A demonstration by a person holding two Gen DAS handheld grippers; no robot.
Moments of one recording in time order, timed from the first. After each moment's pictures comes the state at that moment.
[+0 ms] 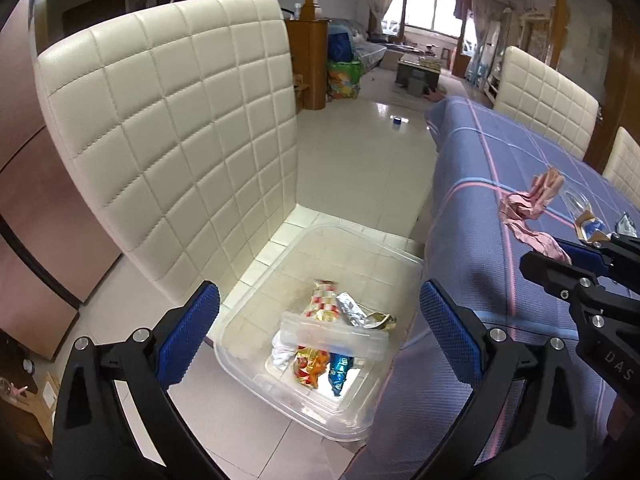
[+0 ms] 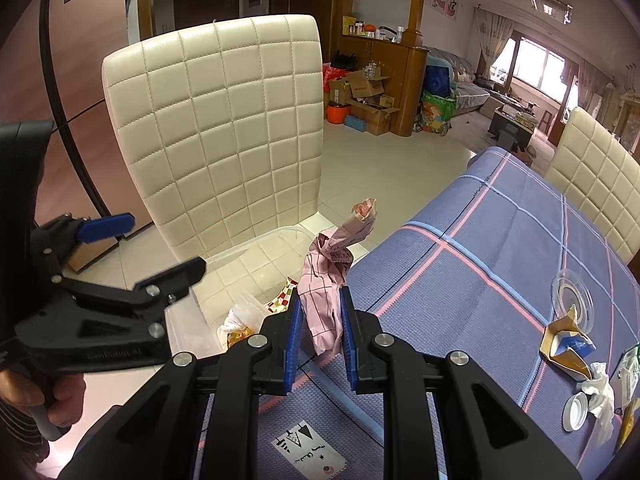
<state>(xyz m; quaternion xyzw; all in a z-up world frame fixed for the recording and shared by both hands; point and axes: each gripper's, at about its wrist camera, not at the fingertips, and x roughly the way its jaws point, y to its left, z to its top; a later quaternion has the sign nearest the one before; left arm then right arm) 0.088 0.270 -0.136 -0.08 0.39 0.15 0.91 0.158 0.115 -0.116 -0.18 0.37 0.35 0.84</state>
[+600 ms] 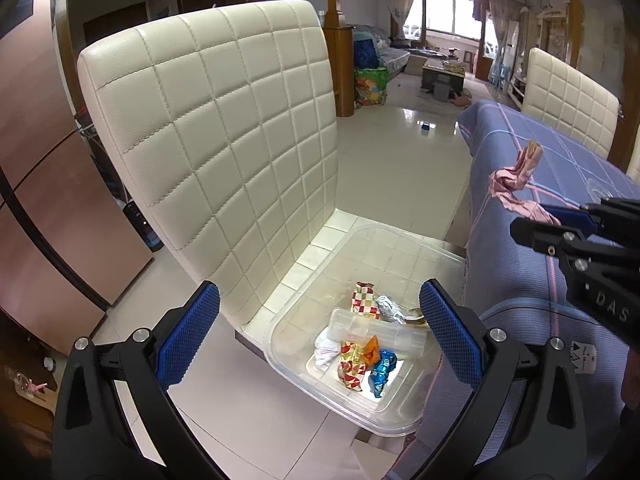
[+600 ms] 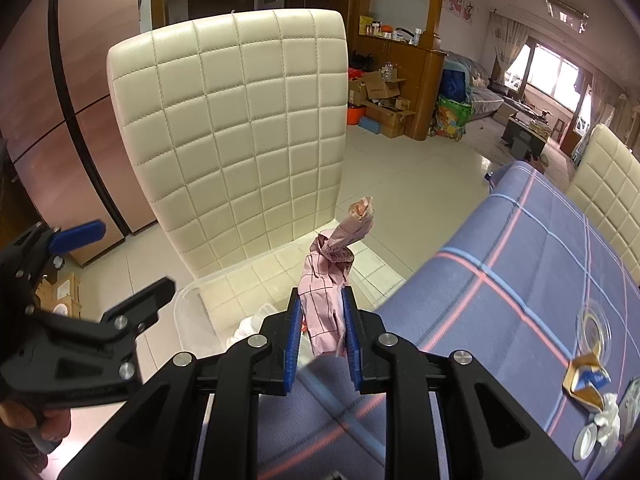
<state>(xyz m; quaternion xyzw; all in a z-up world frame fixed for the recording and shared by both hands) 0.066 0.291 -0.136 -0.06 0.38 0.20 0.90 0.170 0.161 -0.120 -0.19 0.36 0.36 0.84</state>
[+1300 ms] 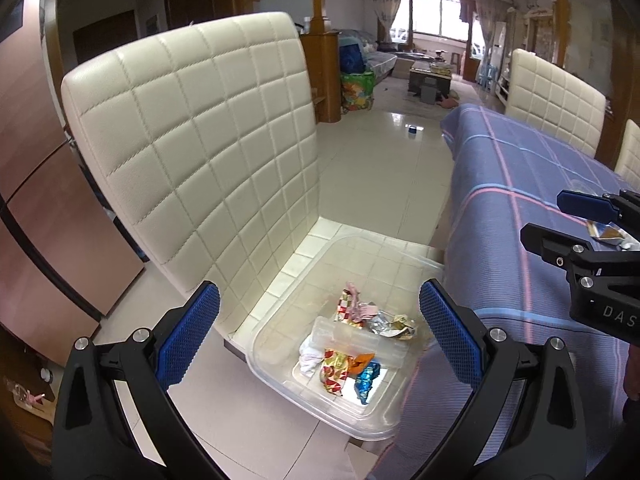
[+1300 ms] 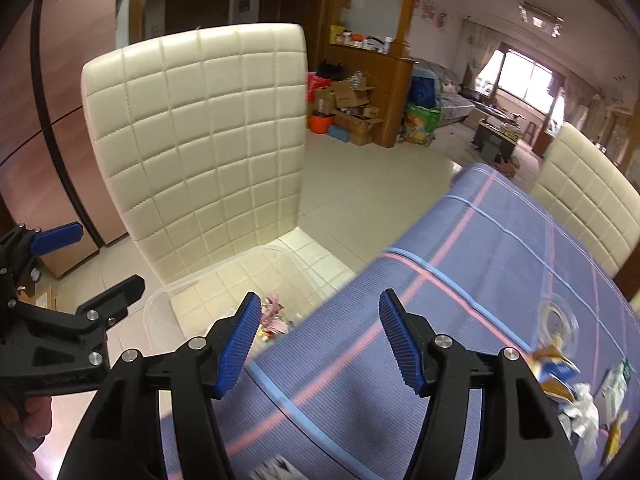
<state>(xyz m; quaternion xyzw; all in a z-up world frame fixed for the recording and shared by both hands) 0.074 0.265 -0.120 -0.04 0.37 0.18 0.91 0.172 0.109 -0.105 -0.18 0.34 0.31 0.87</state>
